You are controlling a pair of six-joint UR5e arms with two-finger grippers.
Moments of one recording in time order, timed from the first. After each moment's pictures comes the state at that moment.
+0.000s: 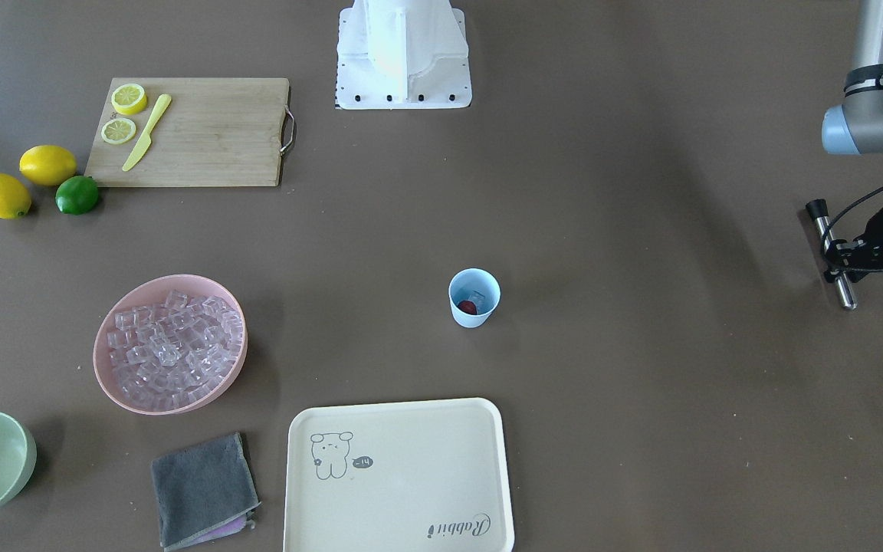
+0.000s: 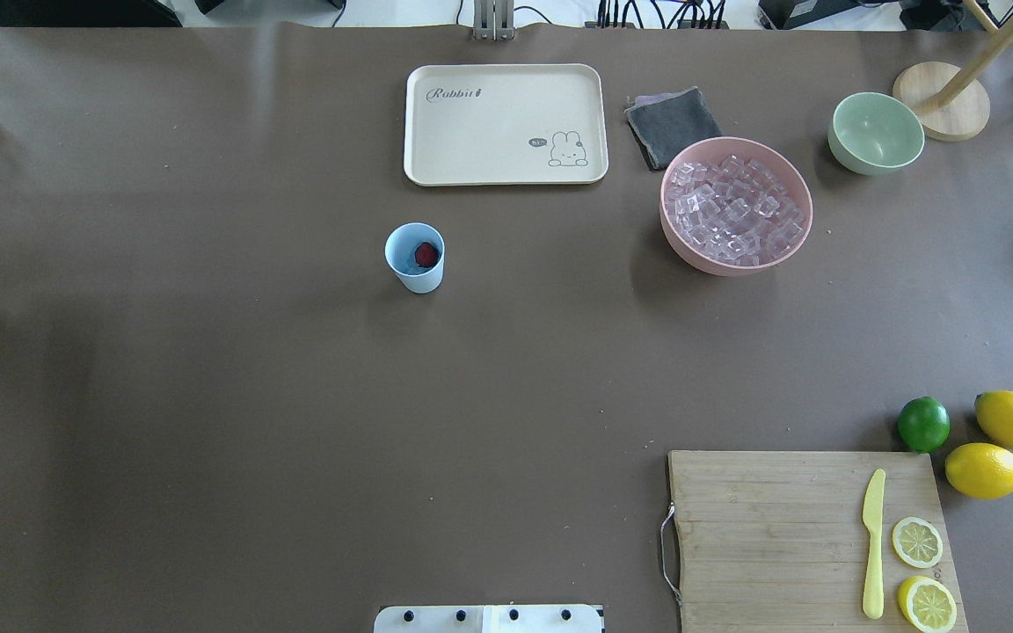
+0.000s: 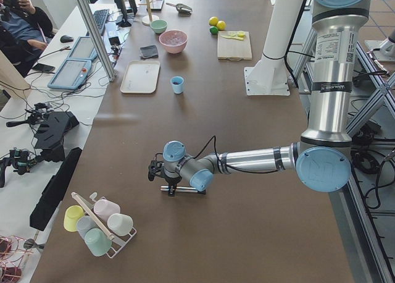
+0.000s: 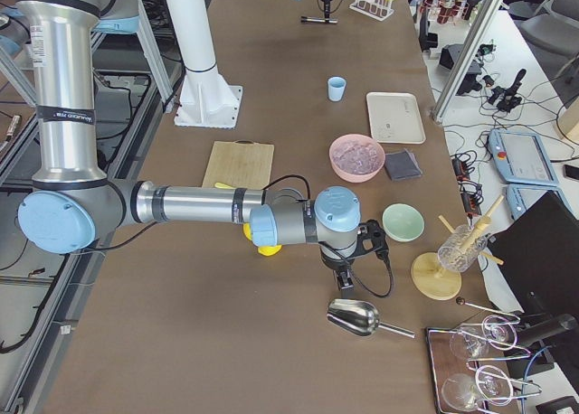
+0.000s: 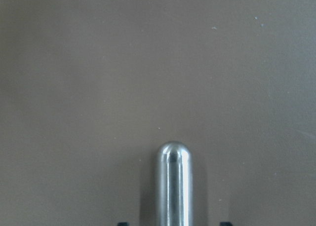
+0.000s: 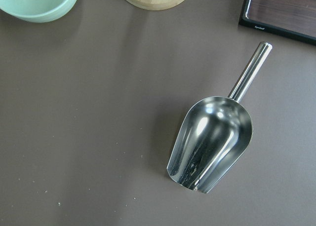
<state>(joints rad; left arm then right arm) -1.13 -1.58 -1.32 -2.32 -2.16 -0.61 1.60 -1.58 1.60 -1.43 2.33 -0.17</state>
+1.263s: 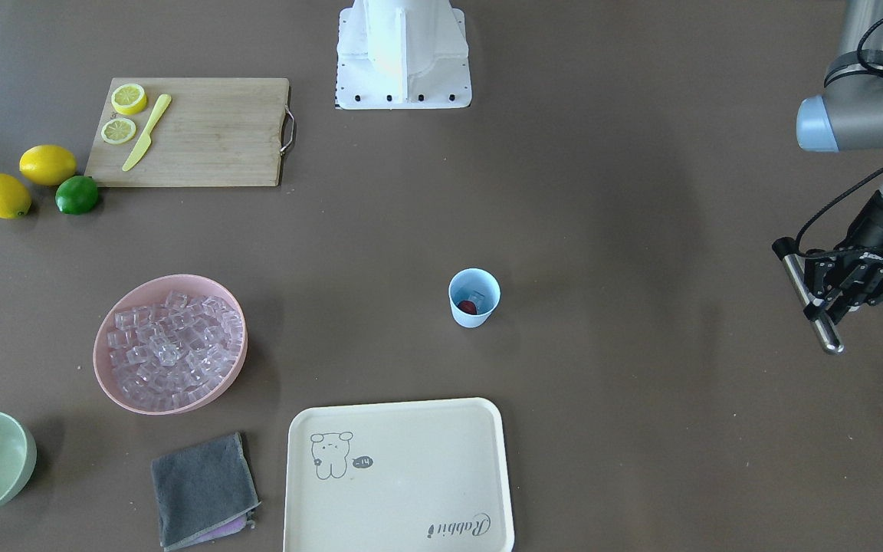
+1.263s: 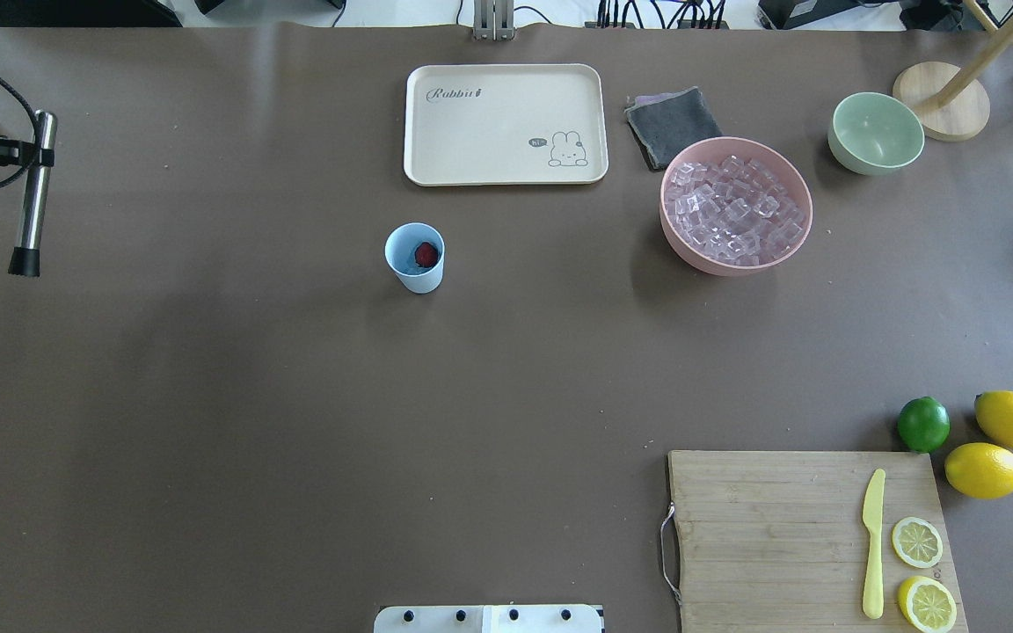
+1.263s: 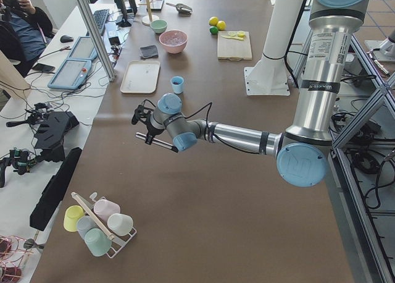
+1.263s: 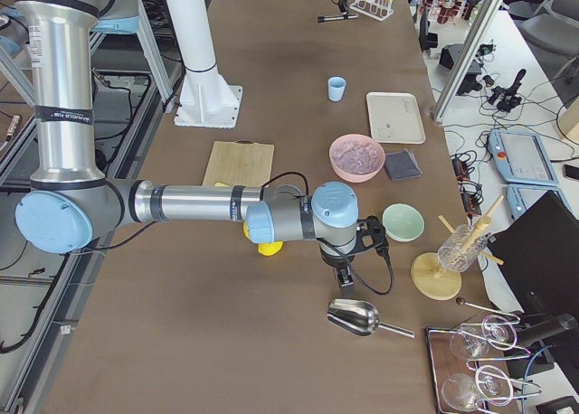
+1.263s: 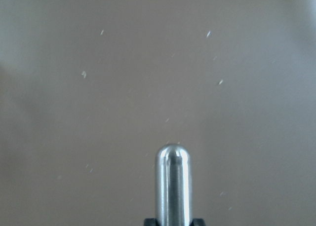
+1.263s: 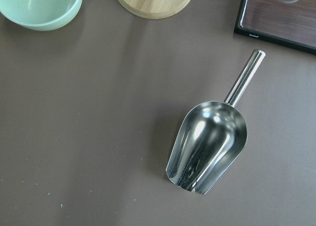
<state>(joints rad) -1.13 -1.73 -1.56 -2.46 -1.98 -0.76 1.63 -1.60 1.65 -1.45 2.33 -0.16</state>
